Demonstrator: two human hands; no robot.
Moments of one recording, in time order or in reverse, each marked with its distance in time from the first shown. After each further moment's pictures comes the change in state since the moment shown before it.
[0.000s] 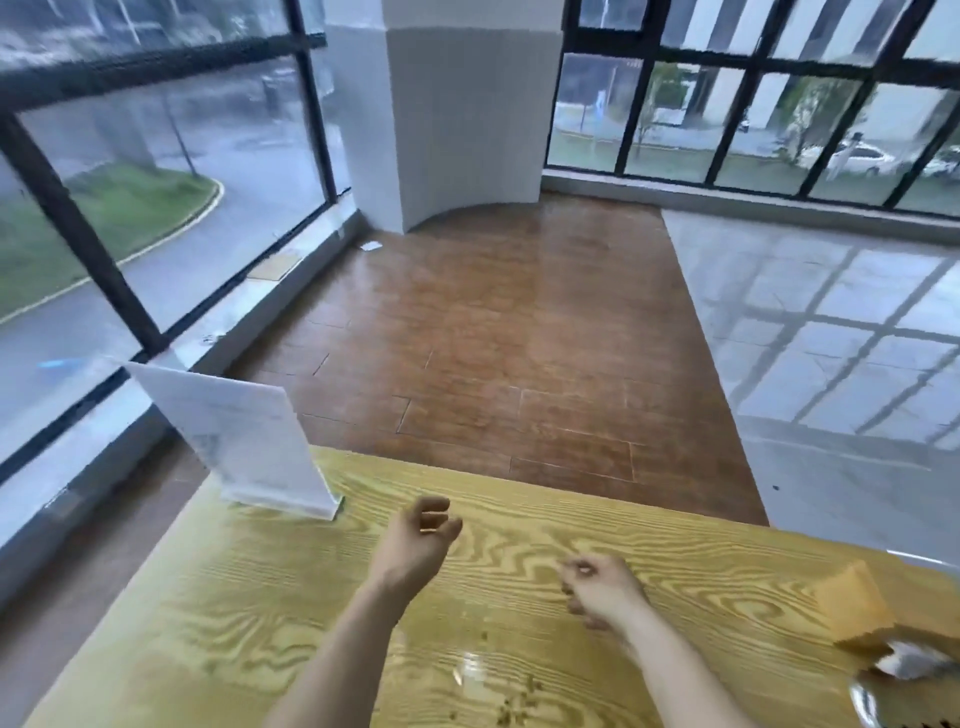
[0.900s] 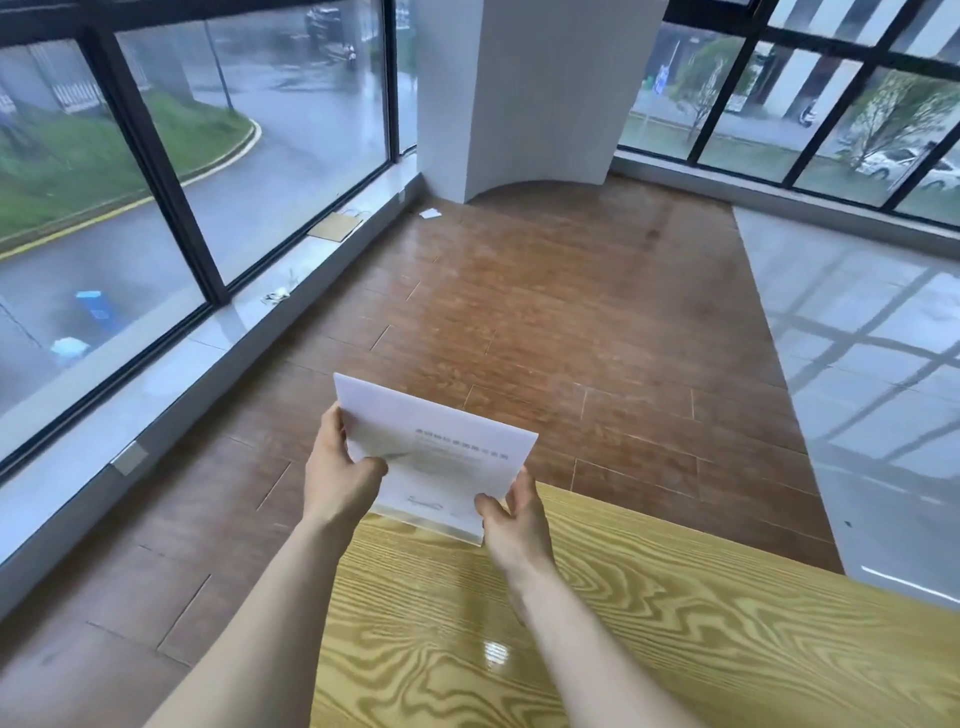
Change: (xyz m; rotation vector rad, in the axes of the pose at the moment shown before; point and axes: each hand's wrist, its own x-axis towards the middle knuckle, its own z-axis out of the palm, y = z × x) left_hand 0.120 -0.045 -0.291 -0.268 0.361 0.083; right_hand -0.029 -0.236 0.286 0.314 -0.068 -0.222
